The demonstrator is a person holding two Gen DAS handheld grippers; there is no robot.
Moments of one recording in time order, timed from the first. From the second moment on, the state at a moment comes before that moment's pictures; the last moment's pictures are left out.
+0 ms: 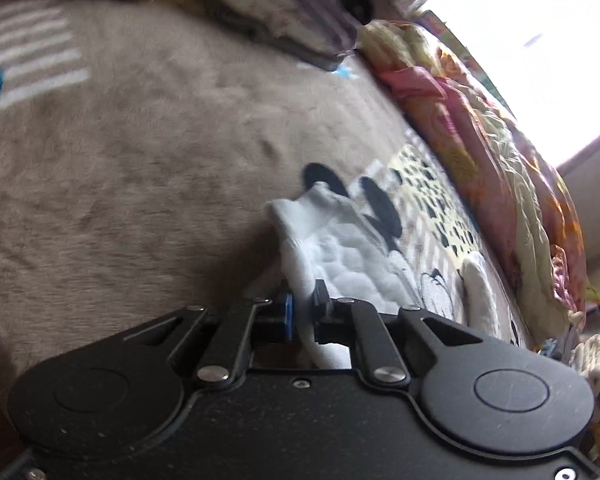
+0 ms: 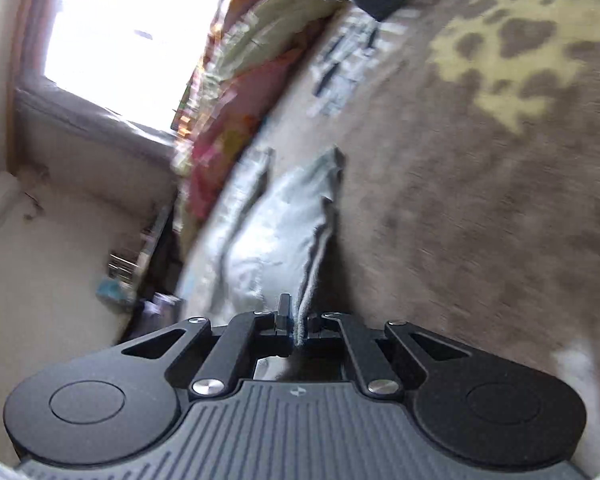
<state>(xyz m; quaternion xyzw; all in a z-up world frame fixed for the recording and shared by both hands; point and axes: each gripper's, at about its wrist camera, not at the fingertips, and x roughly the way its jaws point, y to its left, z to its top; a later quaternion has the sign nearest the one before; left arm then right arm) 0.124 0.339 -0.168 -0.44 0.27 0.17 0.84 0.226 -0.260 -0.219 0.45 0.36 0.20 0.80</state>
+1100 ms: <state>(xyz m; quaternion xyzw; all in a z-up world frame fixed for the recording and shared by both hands) 0.371 0.075 -0.096 0.05 0.35 0.00 0.94 0.371 -0.251 -0.220 0.36 0.35 0.24 0.83</state>
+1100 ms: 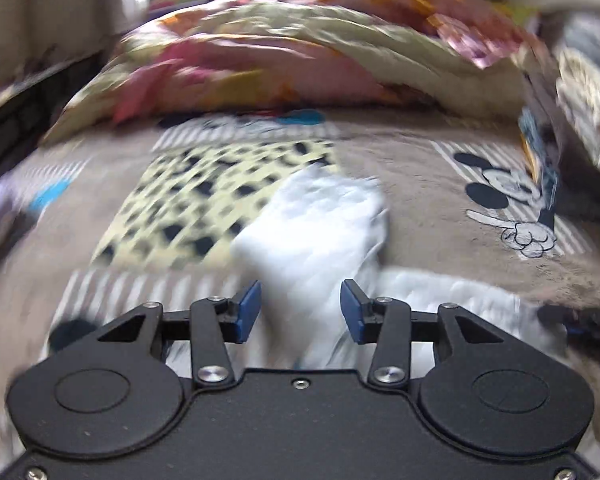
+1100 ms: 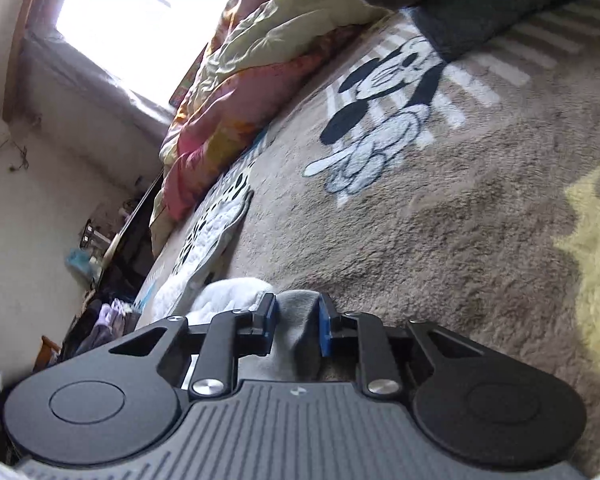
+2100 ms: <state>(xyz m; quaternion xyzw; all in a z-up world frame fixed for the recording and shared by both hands) 0.505 0.041 -0.099 0.12 0.42 0.02 0.90 0.369 -0.228 -0.207 0.29 0.35 0.28 0.85</state>
